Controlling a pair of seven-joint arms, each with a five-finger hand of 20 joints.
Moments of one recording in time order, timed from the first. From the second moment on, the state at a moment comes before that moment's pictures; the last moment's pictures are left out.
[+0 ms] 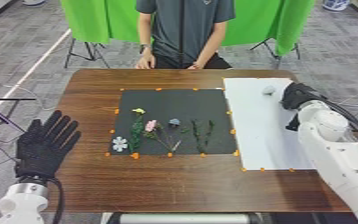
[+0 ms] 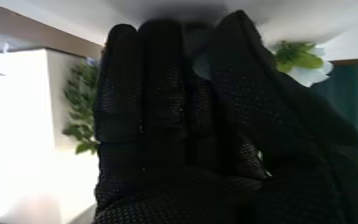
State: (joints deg) left arm 130.9 -54.8 -99.4 -123.6 6.8 14.9 17.4; right arm -71.5 -54.4 73.2 -75.2 -136.6 -7.3 18.6
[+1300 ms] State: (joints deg) left arm 131.0 -54.8 -99.2 -123.0 7.7 12.5 16.2; right arm -75.4 -54.0 52.4 -98.9 -134.4 7.6 -0.5
